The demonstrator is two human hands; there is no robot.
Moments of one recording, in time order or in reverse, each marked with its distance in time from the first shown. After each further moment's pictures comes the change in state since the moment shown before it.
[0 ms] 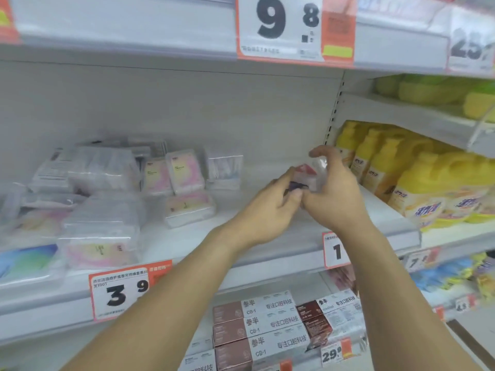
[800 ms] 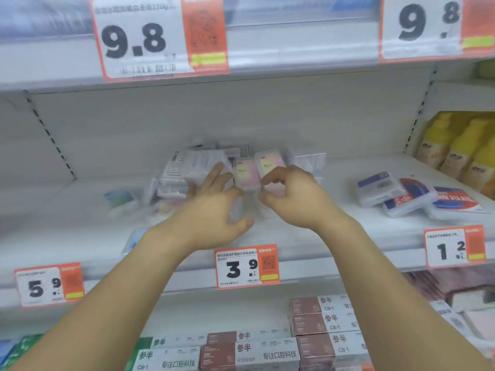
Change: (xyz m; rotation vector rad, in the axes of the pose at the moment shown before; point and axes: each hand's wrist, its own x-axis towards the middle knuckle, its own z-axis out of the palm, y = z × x) left_hand -0.143 -0.050 -0.173 0.854 0.026 -0.277; right_hand -0.028 -0.141 0.113 0.024 -0.449 -0.142
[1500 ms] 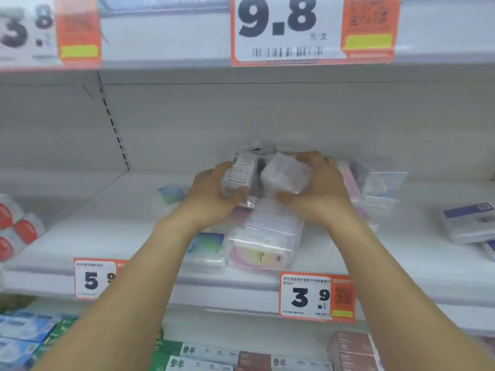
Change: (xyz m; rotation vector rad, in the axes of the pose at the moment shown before) left_hand 0.005 -0.111 -0.009 -0.465 0.221 -0.448; right_hand 0.062 -0.052 0.061 0.198 0.176 0.030
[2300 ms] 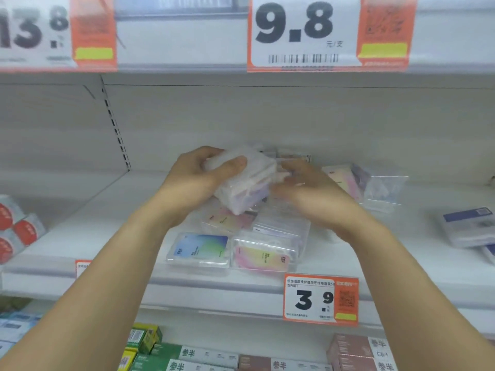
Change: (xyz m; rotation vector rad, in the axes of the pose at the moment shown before) left_hand -0.016 0.019 -0.045 -0.621 0.044 0.015; right_hand -0.021 -0.041 -0.020 0.204 -0.423 0.138
